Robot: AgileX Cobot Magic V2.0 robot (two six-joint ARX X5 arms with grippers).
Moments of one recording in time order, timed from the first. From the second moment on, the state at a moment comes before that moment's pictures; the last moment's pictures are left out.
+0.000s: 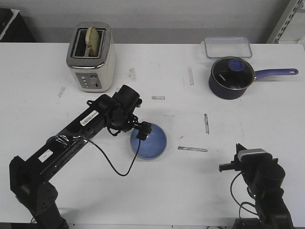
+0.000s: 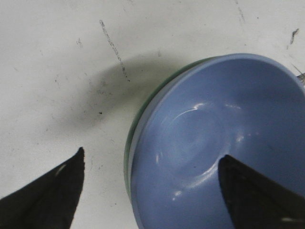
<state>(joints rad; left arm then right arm) -0.58 1.80 1.67 -0.97 0.15 -0.18 0.03 0.50 0.49 -0.41 -0.06 -0.05</state>
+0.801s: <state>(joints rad) -0.46 1.66 1.98 -1.15 -0.11 -0.09 0.03 0.50 0.49 -0.41 -0.06 -0.05</state>
